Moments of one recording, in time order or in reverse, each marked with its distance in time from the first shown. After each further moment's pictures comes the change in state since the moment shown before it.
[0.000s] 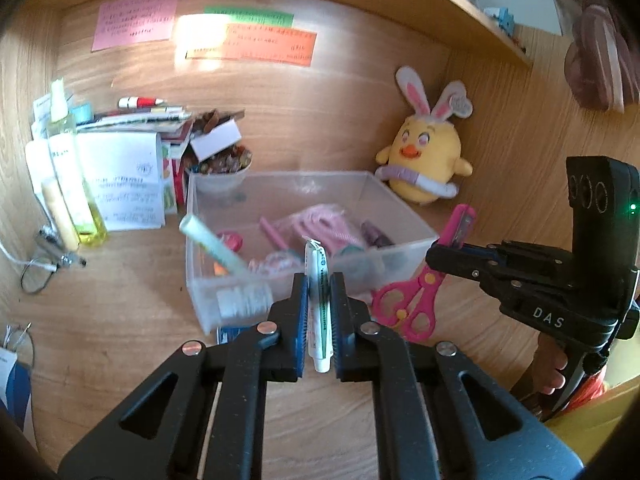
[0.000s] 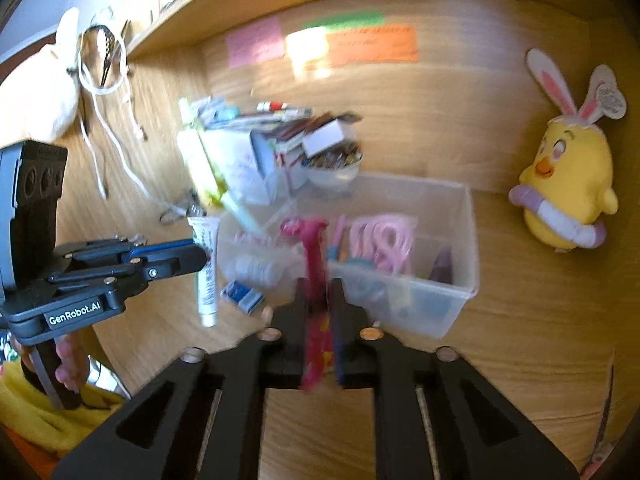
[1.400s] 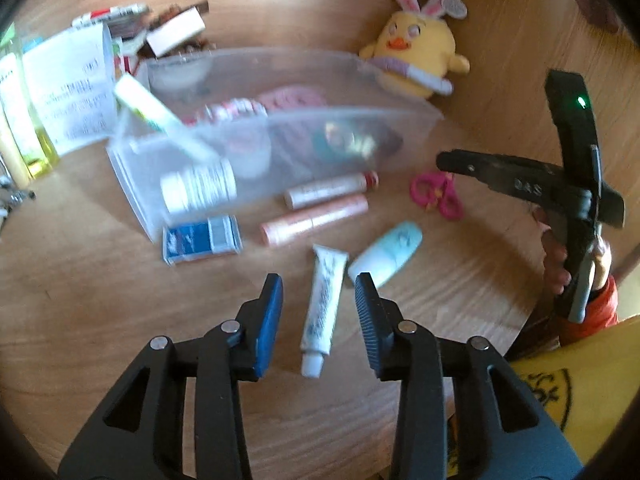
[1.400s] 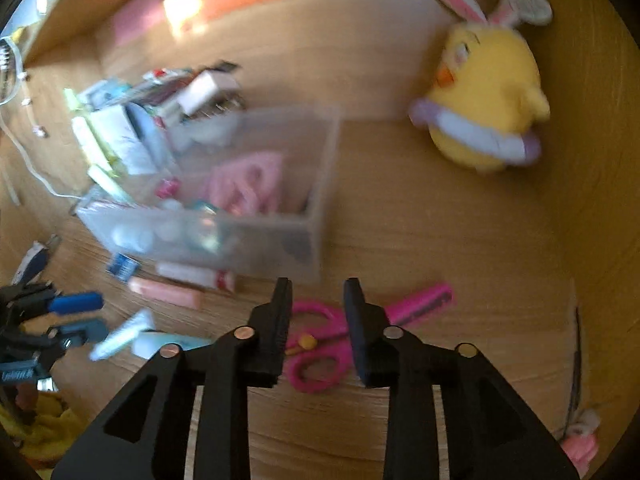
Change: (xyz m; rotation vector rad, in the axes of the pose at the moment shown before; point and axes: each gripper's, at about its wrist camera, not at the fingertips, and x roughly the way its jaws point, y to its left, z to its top) left arm 0.052 -0.005 -0.063 0.047 0.318 -0.063; right arm 0.033 -0.083 -0.037 0.175 0.201 -0.231
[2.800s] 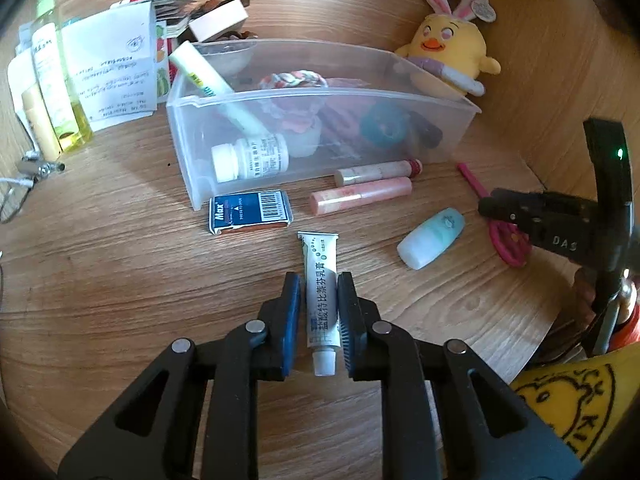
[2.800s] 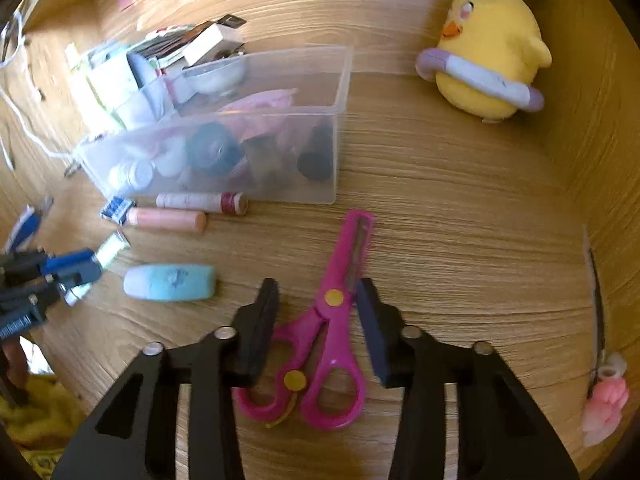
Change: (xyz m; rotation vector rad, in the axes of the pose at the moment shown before) left arm -0.005 0.021 -0.019 -0.055 -0.033 0.087; right arm -0.005 0.017 -0.043 -0.042 0.054 -0.051
